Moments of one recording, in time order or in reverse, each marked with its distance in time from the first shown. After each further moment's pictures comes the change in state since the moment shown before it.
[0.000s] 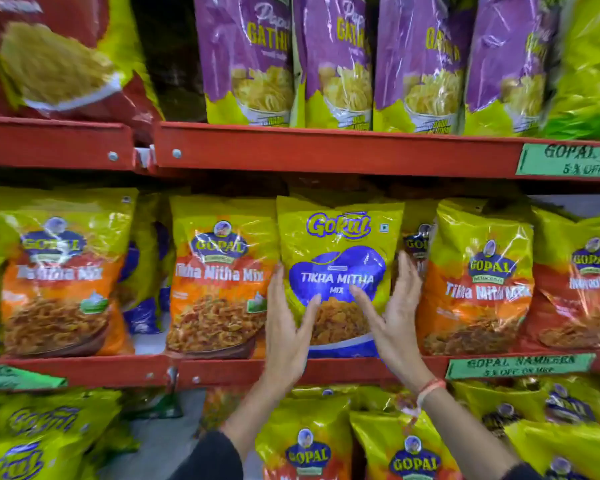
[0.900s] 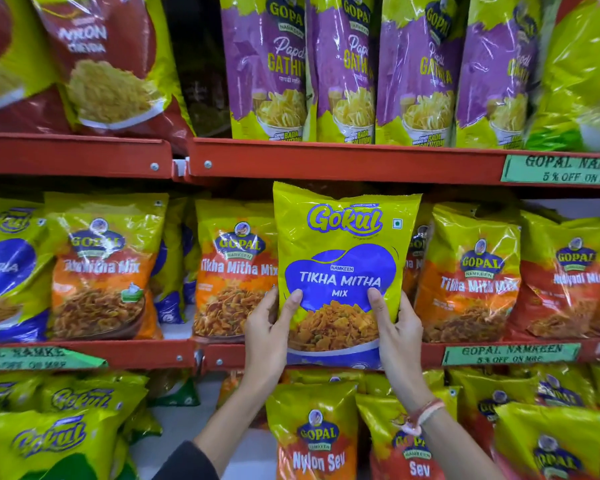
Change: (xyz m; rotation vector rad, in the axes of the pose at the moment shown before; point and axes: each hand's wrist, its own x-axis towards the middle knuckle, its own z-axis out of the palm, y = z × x) left_hand -0.016 0.030 -0.046 -0.317 0.019 -0.187; right_hand -0.035 -0.046 -0.020 0.423 0.014 0.213
